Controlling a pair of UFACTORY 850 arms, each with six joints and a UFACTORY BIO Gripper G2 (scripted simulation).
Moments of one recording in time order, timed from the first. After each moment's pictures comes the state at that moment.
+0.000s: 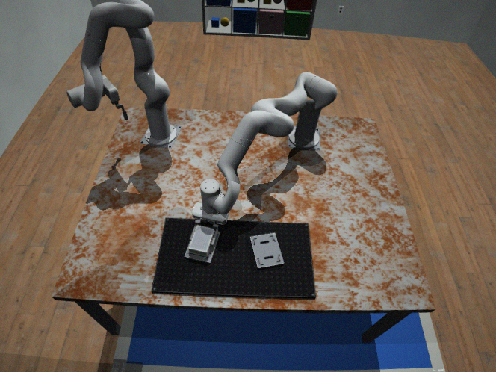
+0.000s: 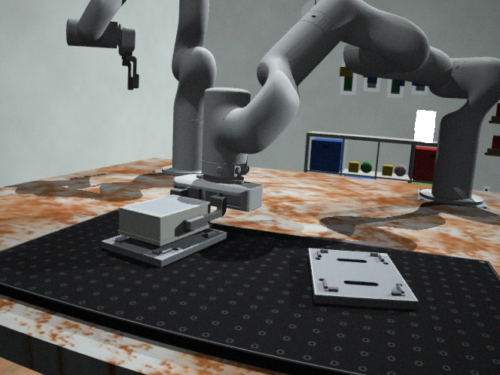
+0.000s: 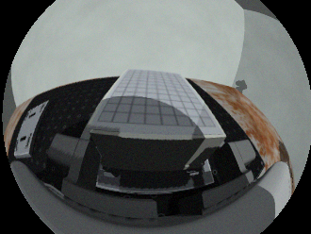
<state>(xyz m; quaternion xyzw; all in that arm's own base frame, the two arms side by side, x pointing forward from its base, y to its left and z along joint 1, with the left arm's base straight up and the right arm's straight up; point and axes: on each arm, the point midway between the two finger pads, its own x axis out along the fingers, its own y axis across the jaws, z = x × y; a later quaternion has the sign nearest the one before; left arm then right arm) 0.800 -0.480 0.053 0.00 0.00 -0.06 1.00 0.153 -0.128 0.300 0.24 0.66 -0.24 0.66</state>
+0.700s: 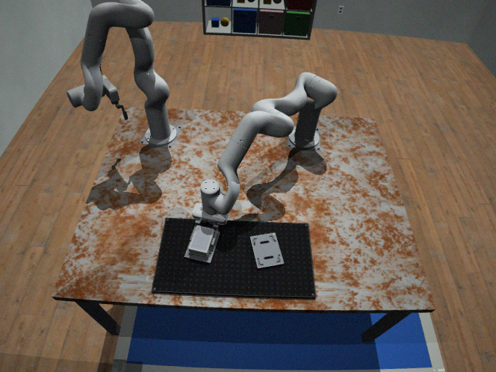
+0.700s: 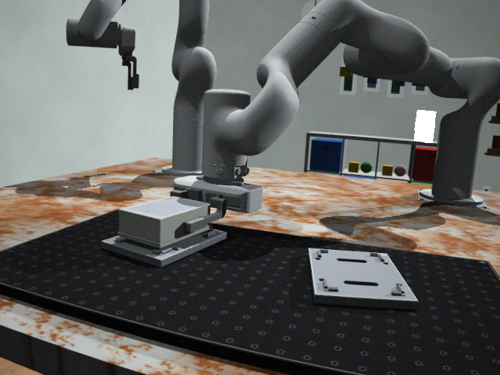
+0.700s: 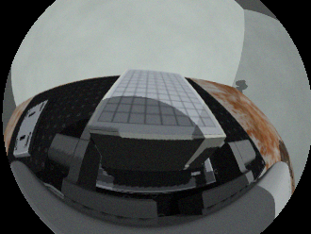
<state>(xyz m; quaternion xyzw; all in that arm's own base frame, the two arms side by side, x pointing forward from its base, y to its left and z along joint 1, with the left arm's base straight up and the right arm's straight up) 0.800 -0.480 0.050 0.00 0.00 -0.06 1.00 0.153 -0.128 0.300 0.24 0.66 -0.24 0.66</state>
